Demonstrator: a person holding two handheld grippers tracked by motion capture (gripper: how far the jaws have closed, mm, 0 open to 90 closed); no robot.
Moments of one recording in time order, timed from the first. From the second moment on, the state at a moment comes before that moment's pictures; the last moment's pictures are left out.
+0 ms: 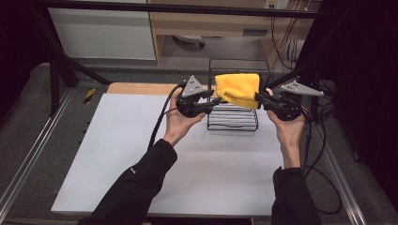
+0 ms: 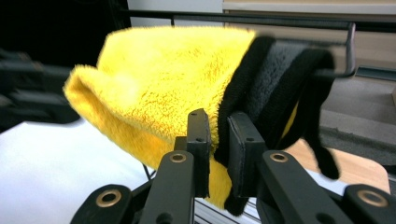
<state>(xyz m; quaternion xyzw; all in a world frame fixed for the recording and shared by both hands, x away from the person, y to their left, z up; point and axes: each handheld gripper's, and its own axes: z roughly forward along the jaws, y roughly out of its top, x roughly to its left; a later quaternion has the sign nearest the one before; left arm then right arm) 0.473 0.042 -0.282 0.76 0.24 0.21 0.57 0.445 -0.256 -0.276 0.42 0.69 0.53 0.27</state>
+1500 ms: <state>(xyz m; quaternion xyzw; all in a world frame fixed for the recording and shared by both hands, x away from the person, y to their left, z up) 0.476 0.039 -0.311 0.79 0.27 0.17 0.52 0.442 -0.261 -0.305 0.42 0.68 0.52 0.29</state>
